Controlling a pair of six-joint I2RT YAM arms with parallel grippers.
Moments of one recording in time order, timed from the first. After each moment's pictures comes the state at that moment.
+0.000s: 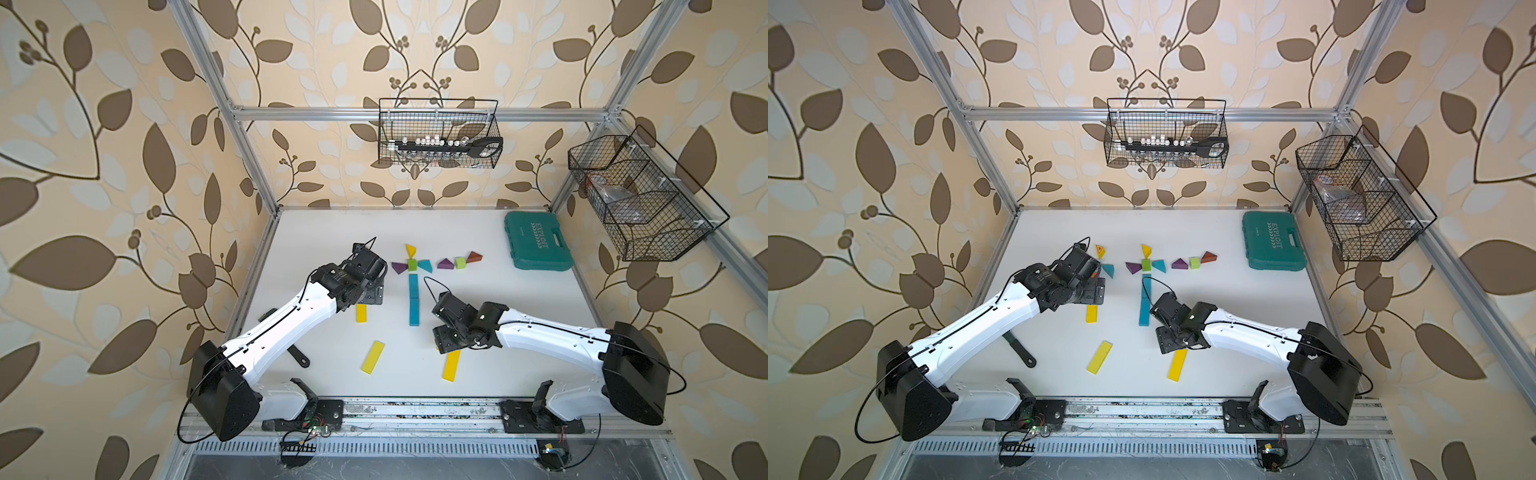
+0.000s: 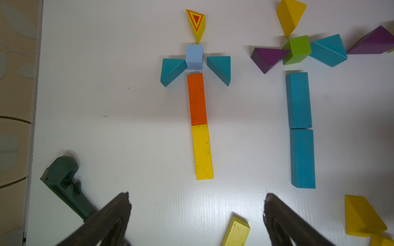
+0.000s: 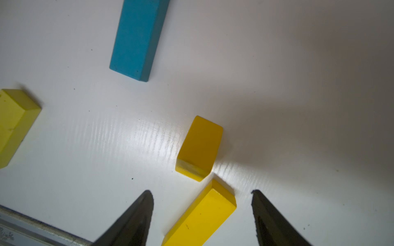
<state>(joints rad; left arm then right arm) -0.69 1.31 1.14 -0.96 -0.38 -0.53 0.90 1.46 0.85 -0.68 0.13 0.65</state>
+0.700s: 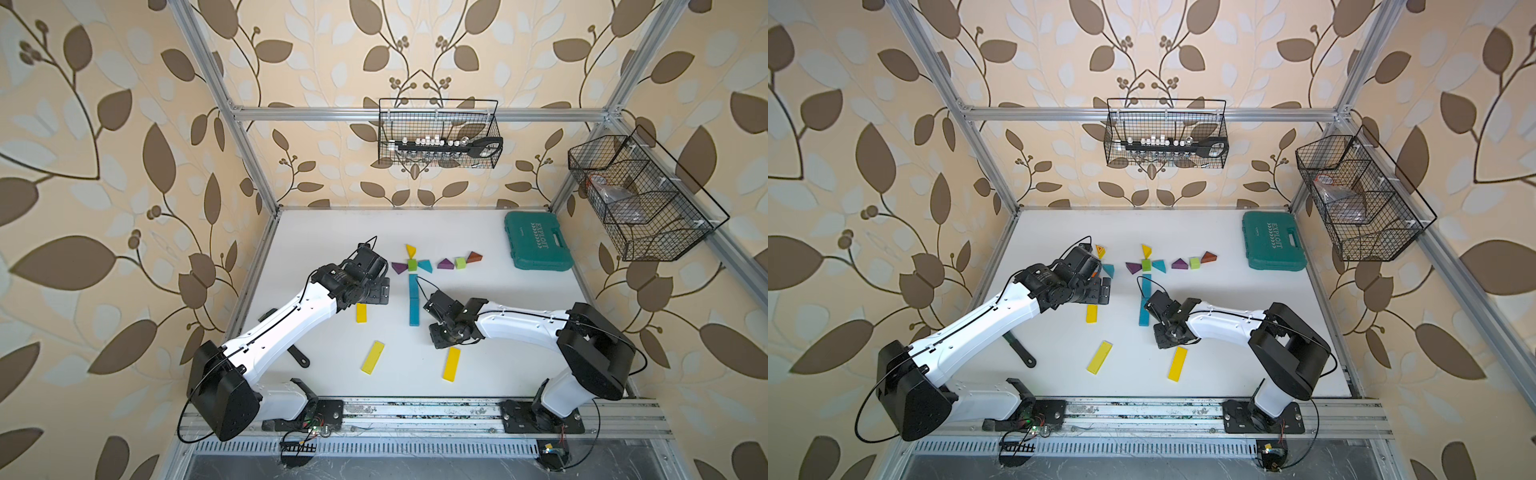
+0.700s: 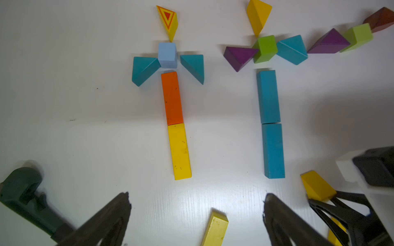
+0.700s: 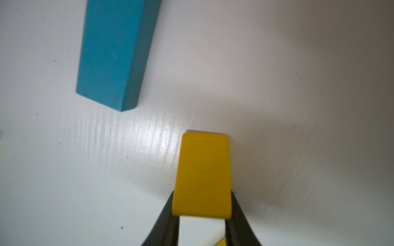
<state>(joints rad) -0.70 1.31 1.14 -0.88 -0.24 -0.50 0.82 1.61 0.87 -0.52 0.03 0.59</state>
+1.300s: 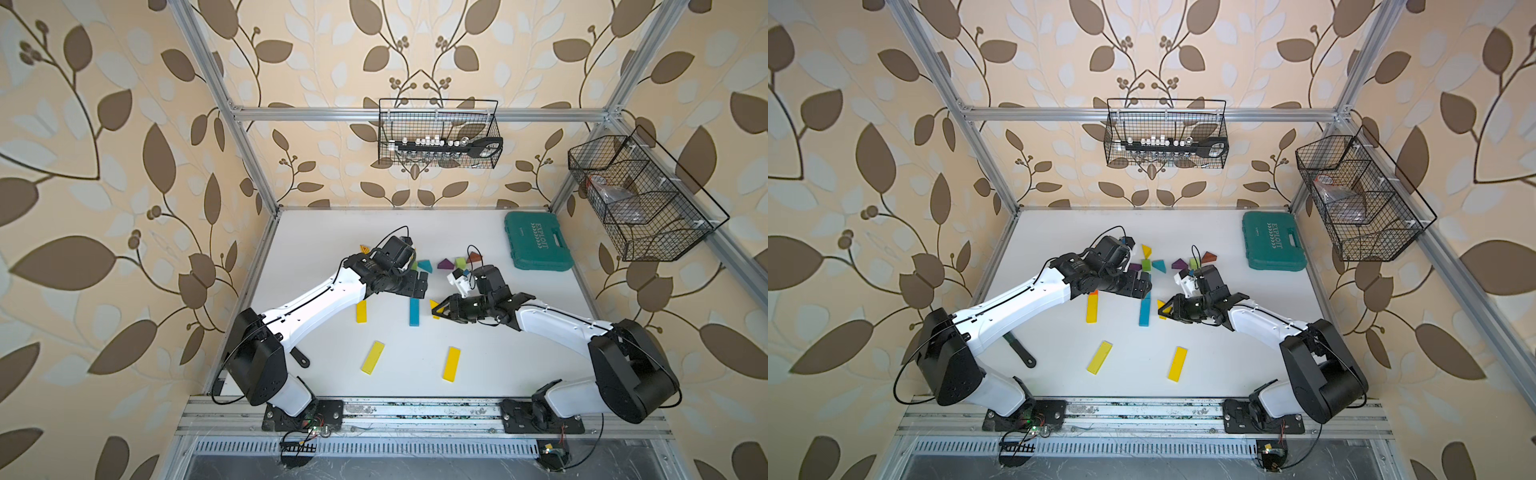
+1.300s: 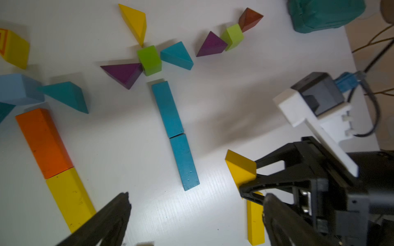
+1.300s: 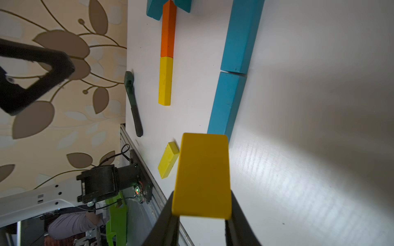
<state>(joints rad) -0.79 1.51 1.28 -0.66 0.07 -0.46 0.43 1.43 0.68 -0.07 -0.66 0.70</state>
